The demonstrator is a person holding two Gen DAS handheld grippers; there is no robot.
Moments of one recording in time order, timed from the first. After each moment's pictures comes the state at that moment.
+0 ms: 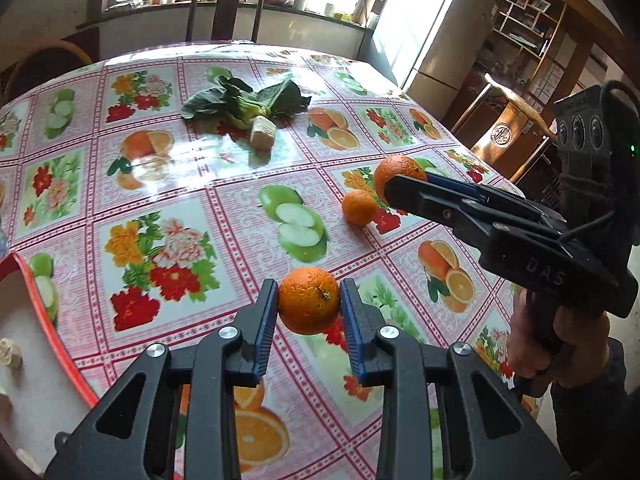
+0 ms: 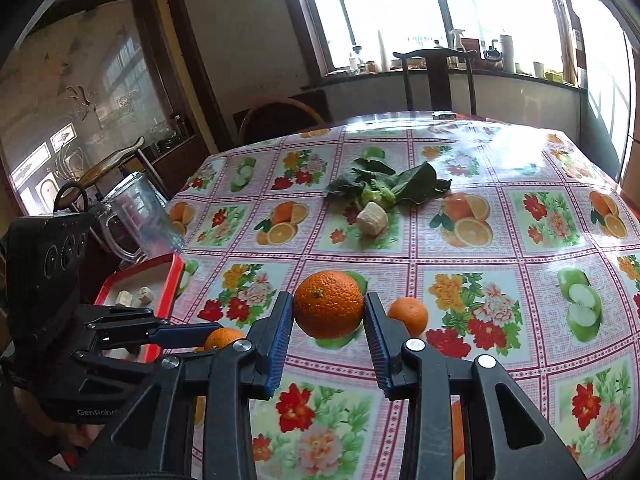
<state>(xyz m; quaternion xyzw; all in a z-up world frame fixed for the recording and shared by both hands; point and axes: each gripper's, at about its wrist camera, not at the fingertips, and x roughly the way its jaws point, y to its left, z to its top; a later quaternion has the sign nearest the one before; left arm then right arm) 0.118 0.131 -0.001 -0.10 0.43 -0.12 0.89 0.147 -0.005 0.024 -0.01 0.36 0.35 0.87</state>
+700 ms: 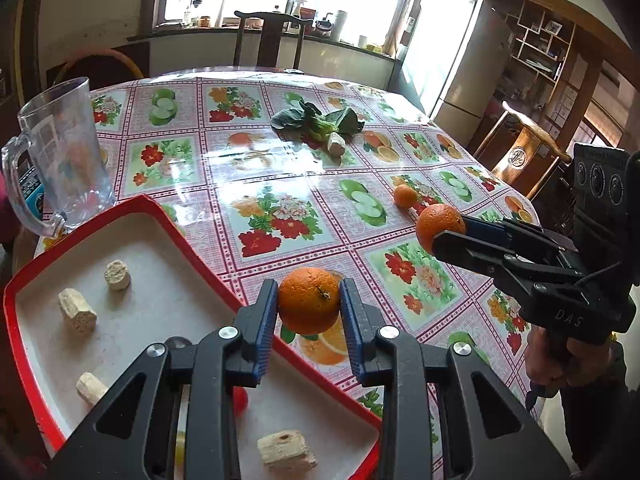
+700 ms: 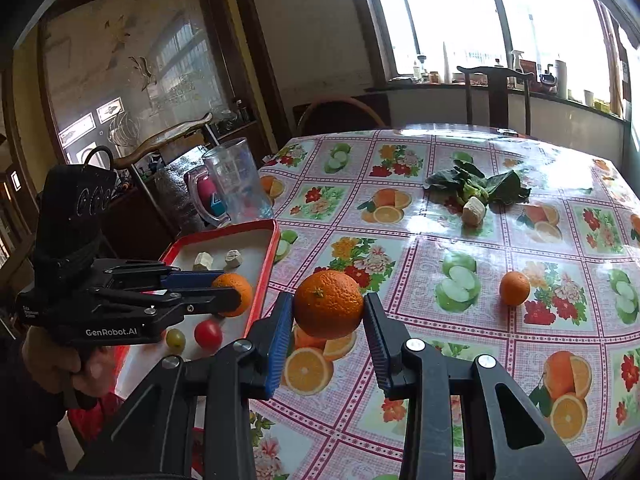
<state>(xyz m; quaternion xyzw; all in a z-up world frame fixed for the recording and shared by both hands) 0.023 0.202 0.015 -0.11 0.39 -0.06 0.91 0.050 0.044 0.034 -0.03 0.33 0.43 0.84</state>
